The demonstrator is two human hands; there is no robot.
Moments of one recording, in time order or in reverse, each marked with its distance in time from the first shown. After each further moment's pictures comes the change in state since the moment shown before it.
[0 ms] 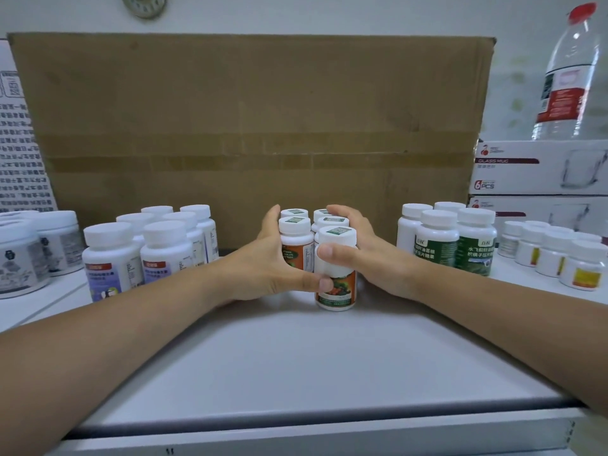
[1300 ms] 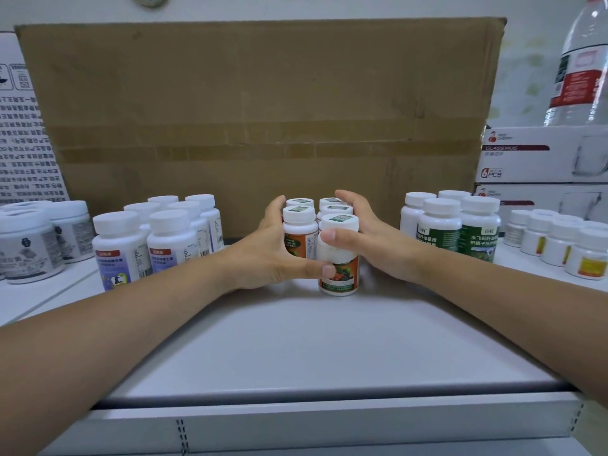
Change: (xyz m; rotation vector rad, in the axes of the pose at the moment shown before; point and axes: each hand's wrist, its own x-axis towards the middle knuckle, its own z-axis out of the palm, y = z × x) left_hand 0.003 -0.006 0.002 0.041 0.033 0.016; right_hand 0.001 0.001 -0.004 0.033 -0.018 -0.020
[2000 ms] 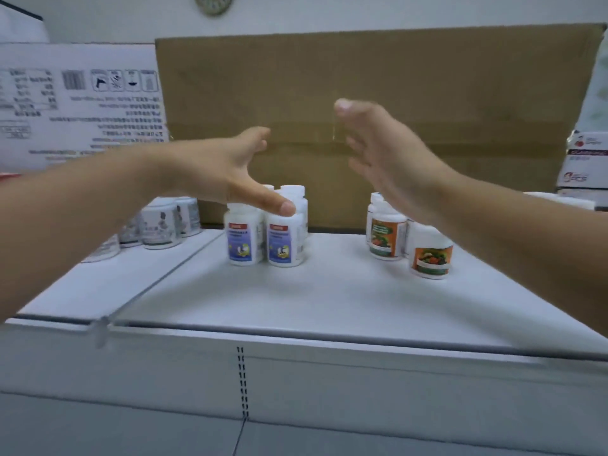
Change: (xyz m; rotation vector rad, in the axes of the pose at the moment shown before) left_hand -0.110 0.017 -0.165 0.458 0.069 -0.062; right_hand 0.028 -0.140 0.075 0.130 0.135 -0.227
